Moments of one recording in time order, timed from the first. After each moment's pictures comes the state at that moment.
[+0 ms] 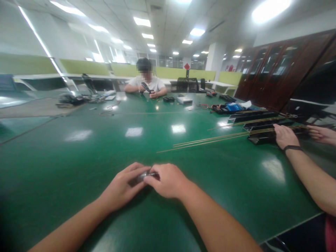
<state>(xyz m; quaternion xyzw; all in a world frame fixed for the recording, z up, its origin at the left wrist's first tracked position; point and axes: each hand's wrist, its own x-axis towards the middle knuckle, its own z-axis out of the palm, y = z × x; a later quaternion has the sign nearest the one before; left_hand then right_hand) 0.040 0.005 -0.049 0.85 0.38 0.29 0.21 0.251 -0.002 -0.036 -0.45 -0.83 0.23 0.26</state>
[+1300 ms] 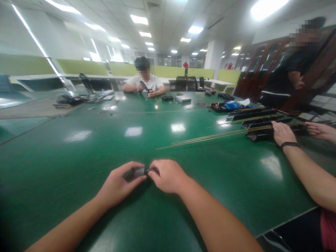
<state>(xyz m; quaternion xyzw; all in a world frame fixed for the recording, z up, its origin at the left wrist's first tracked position) 0.037 0.007 -0.050 0.82 0.43 0.33 0.17 0.256 0.004 -0.037 -0.45 -0.84 0.18 0.25</state>
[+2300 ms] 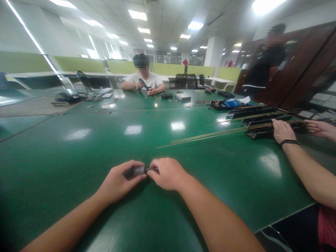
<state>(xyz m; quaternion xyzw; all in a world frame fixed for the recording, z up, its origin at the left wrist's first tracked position) 0.037 0.007 -0.048 0.83 0.44 0.31 0.17 0.255 0.004 -0.039 -0.46 -0.84 0.19 0.23</state>
